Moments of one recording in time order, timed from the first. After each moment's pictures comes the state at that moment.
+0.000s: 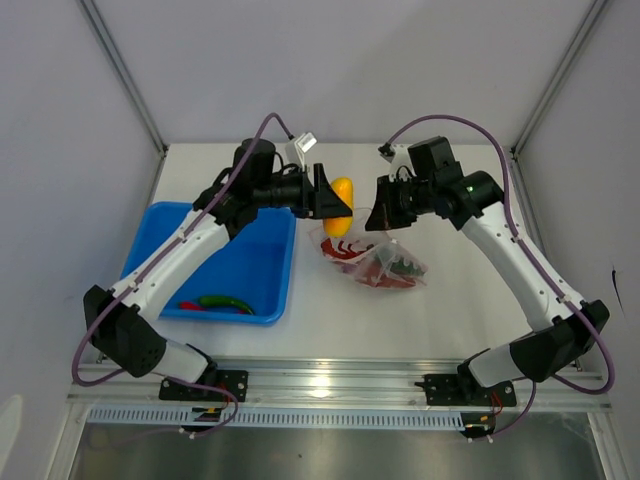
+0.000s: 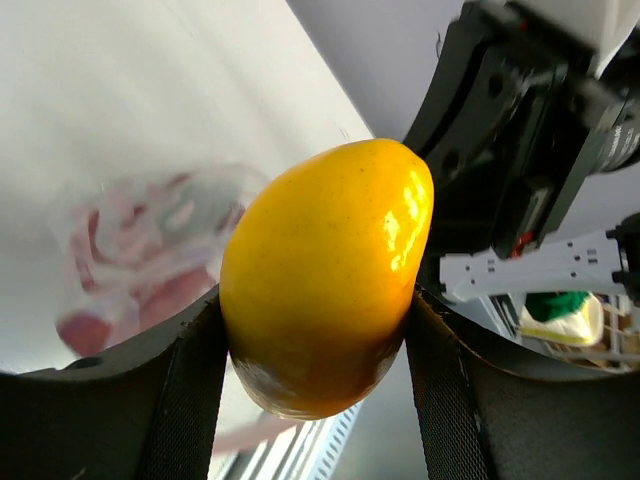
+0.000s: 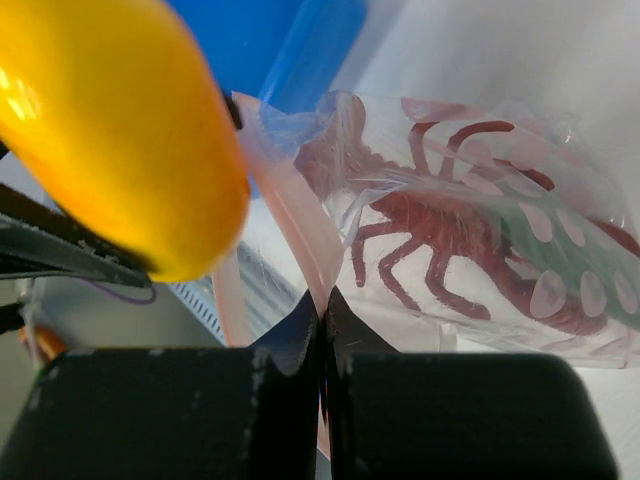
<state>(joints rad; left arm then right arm) -0.54 1.44 1.40 -0.39 0.68 -0.56 0.51 1.45 1.62 -0.96 -0.39 0.30</state>
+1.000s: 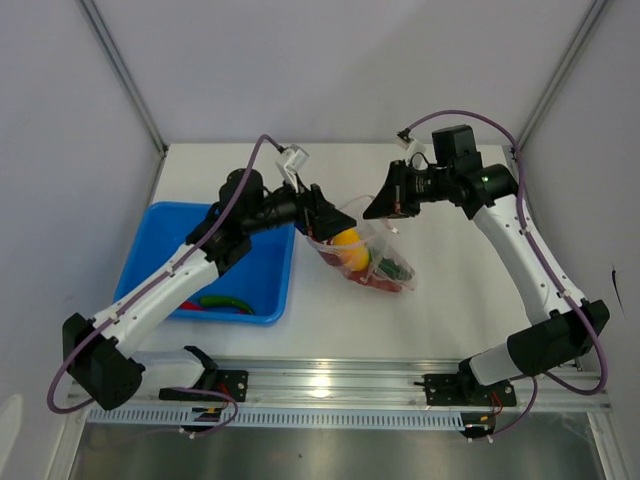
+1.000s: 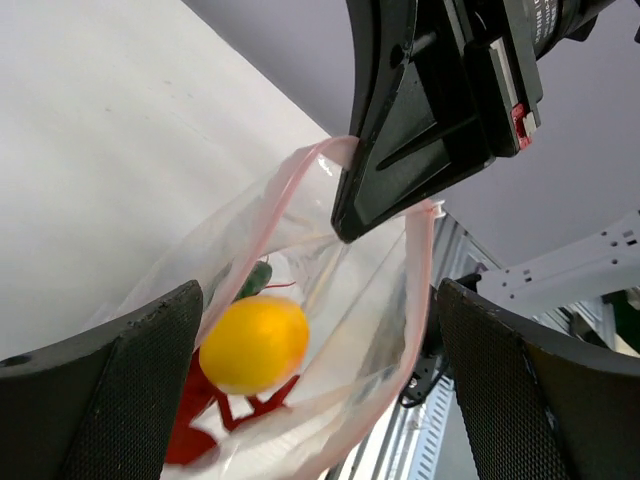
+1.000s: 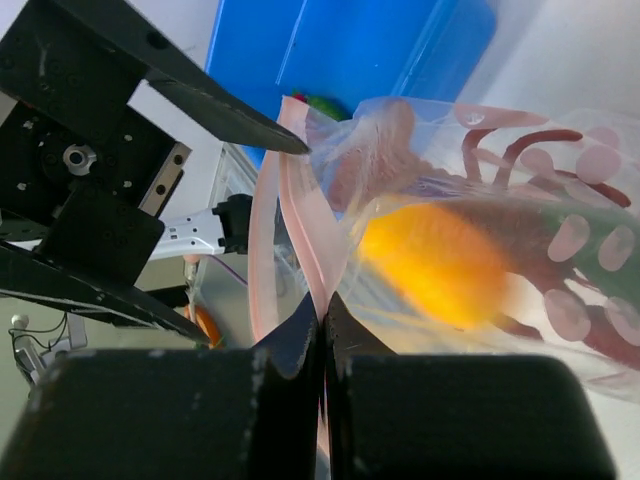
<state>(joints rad) -0.62 1.25 1.13 -0.01 0.54 -0.49 0.37 1.47 1.63 -0.88 -0.78 0.47</state>
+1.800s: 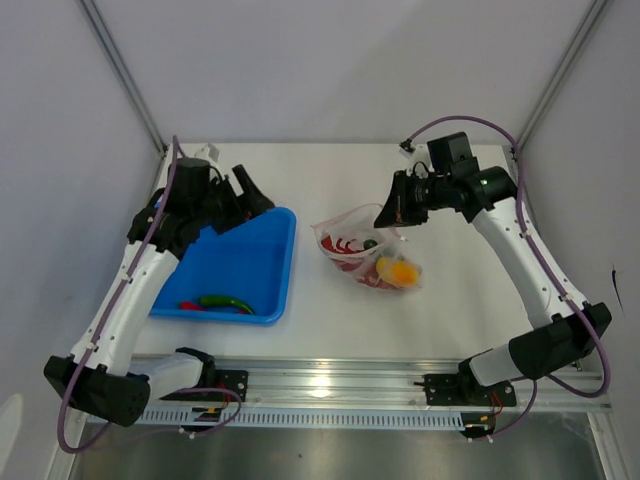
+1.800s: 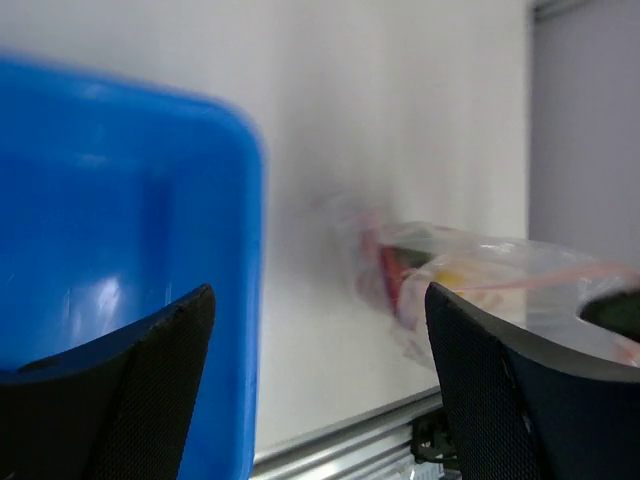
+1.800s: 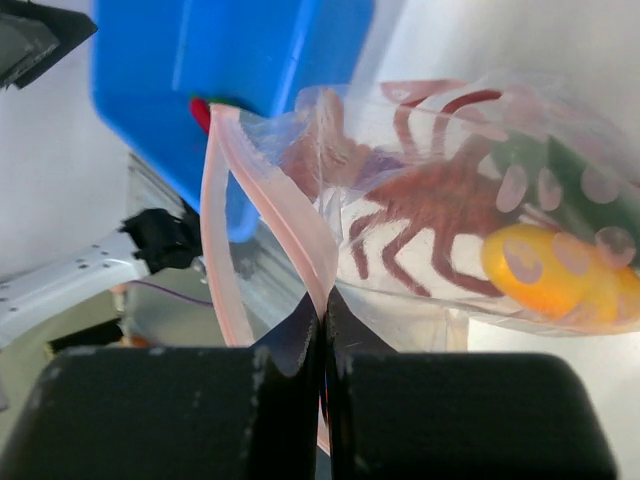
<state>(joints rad) -0.30 1.16 1.30 -0.65 0.22 -0.63 0.38 1.45 1.63 -0.99 -0.57 0.42</state>
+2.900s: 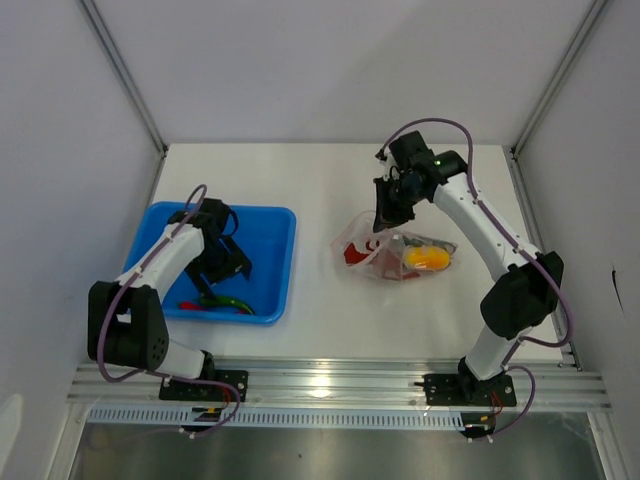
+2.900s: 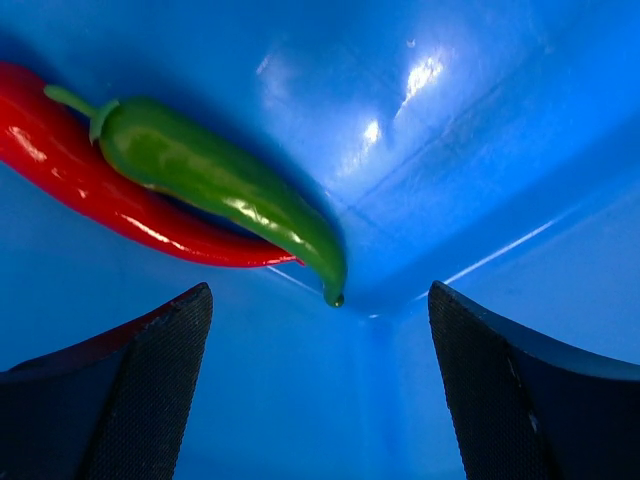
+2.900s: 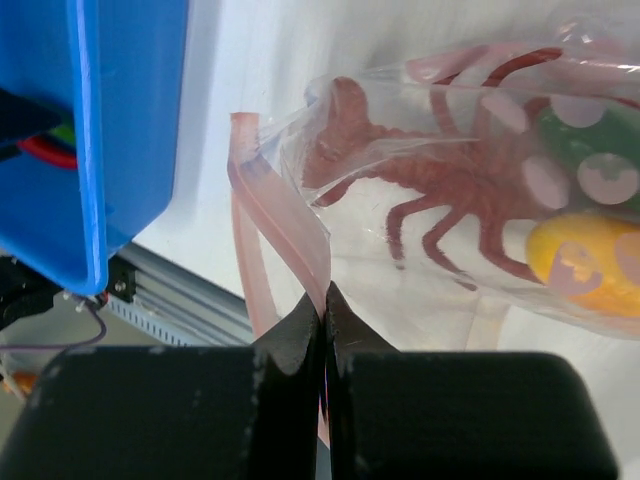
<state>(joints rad) -0.14 1.43 1.00 -1.06 -0.07 -0.83 0.47 1.71 1.72 -1.10 -0.29 0.32</state>
